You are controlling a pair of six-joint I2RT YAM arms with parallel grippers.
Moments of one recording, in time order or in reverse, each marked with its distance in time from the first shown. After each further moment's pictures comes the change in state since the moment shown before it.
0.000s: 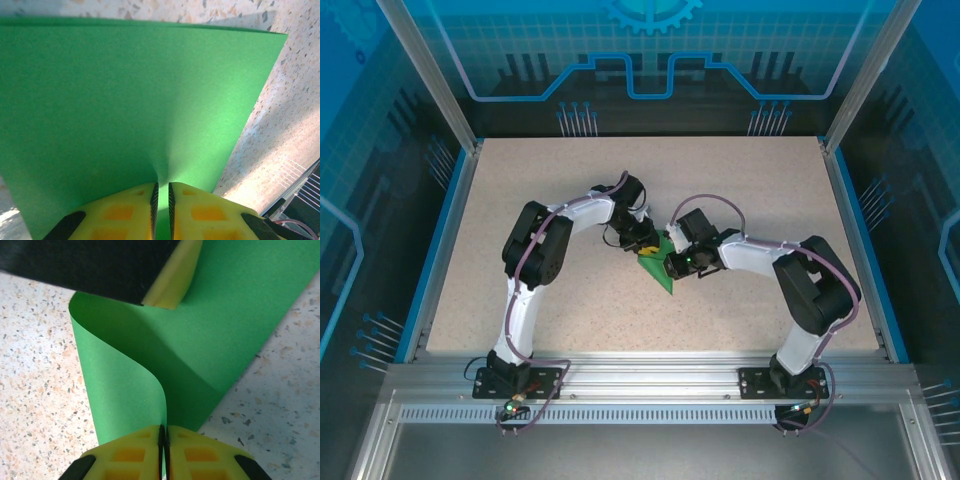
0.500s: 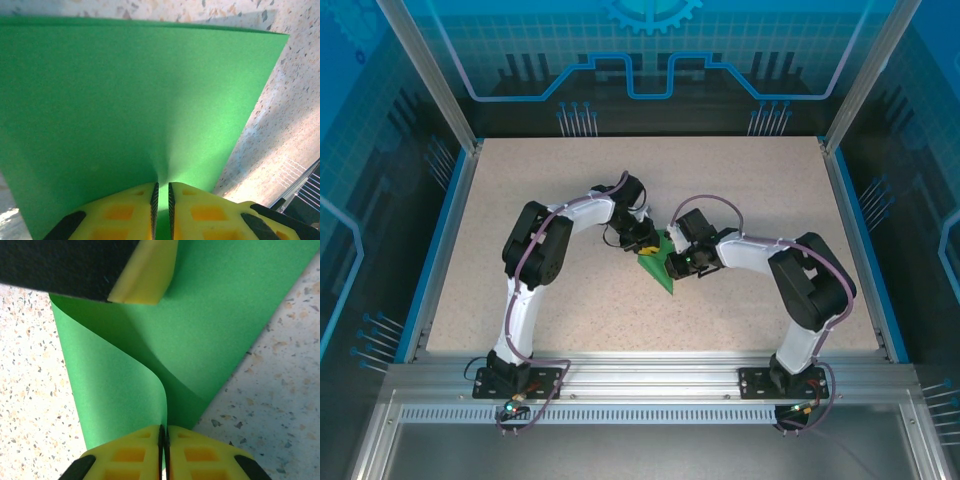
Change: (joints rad) left arm -0.001 0.000 0.000 0.000 0.000 0.000; right arm -0.005 0.032 0.015 -0.015 0.007 0.010
